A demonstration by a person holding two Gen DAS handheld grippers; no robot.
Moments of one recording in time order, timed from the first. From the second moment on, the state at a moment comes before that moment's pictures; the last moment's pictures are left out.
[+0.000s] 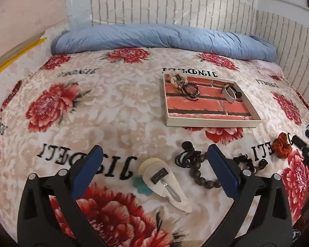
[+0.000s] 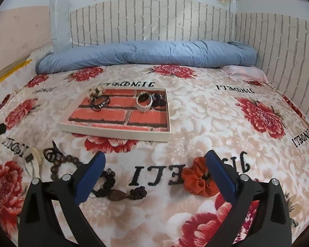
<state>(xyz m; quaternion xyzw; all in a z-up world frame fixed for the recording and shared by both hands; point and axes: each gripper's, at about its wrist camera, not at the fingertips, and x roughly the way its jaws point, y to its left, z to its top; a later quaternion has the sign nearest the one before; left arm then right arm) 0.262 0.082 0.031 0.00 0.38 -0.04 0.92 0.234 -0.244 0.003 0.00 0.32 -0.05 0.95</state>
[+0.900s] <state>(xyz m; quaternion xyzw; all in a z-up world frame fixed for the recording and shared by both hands) 0.311 0.063 -0.044 -0.02 0.42 -0.07 0.90 0.273 -0.233 -0.053 -0.03 0.36 -0.05 0.93</state>
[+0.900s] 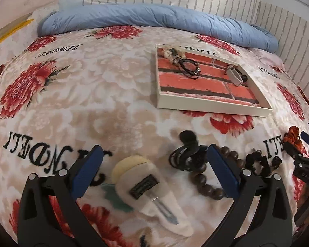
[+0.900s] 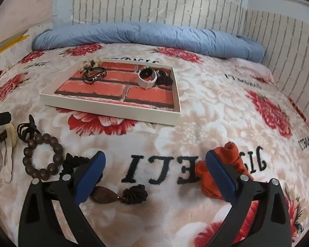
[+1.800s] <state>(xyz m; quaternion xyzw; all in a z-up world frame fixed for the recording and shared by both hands) 0.336 0.007 -0.081 0.00 0.47 -0.10 0.88 0.286 -0.214 -0.076 0.01 0.41 0.01 0.91</state>
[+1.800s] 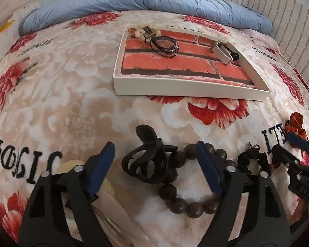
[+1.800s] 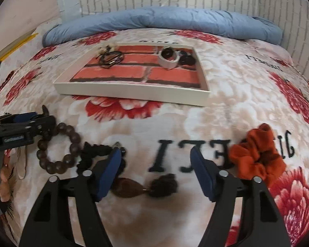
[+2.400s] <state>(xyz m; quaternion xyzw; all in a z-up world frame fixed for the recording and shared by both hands) 0.349 0.014 -0.088 -0.01 0.47 -0.12 0.87 0.303 -0.187 -0.098 -0.01 0.45 0.04 0.89</state>
